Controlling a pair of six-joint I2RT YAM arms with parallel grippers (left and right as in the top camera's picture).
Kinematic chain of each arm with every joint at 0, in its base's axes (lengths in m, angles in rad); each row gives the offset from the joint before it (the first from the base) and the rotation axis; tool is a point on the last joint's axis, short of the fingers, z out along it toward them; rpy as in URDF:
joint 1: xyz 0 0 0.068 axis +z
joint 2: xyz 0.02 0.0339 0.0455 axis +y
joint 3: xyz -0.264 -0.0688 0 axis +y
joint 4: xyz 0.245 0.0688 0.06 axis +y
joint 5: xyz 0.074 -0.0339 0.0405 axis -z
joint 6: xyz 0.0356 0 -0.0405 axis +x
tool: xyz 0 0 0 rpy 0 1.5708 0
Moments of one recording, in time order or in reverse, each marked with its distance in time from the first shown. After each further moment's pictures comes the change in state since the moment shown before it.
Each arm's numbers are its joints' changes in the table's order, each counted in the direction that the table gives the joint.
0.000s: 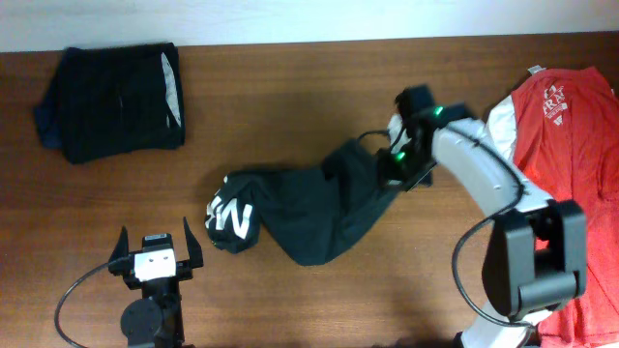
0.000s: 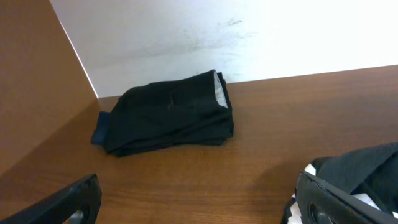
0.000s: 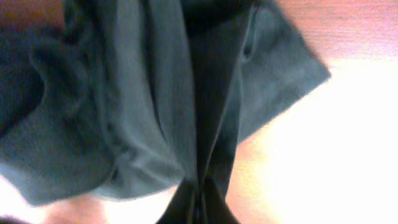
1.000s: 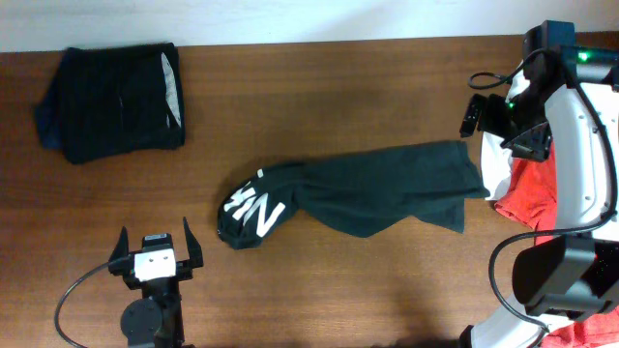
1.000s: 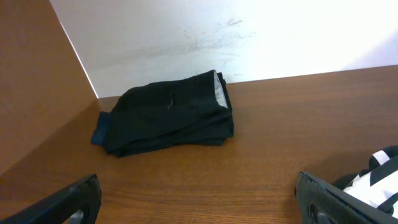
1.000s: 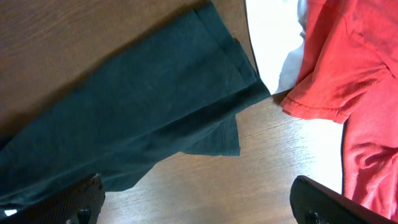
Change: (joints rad) left arm 0.000 0.000 0.000 -0.001 0.000 0.000; right arm -0.344 -0.014 -0.458 0.386 0.199 0.012
